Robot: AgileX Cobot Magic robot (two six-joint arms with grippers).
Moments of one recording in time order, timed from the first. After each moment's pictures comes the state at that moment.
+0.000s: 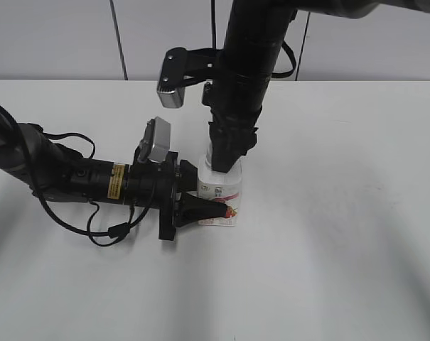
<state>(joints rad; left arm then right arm) -0.29 2.39 -1.17 1.46 -1.20 -0.55 0.60 2.16 -1.84 0.22 1.24 -1.07</state>
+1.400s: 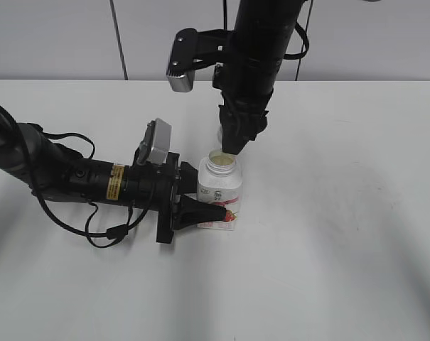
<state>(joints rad) -0.29 2.39 -1.17 1.49 -1.21 -0.54 0.59 2.12 -1.85 0.16 1.23 -1.06</state>
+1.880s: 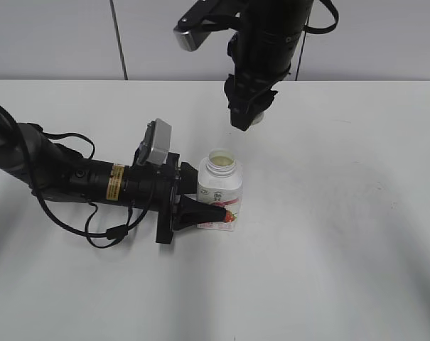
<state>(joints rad) -0.29 2.39 -1.17 1.49 -1.21 -0.54 0.59 2.05 -1.85 0.07 1.23 -0.71</state>
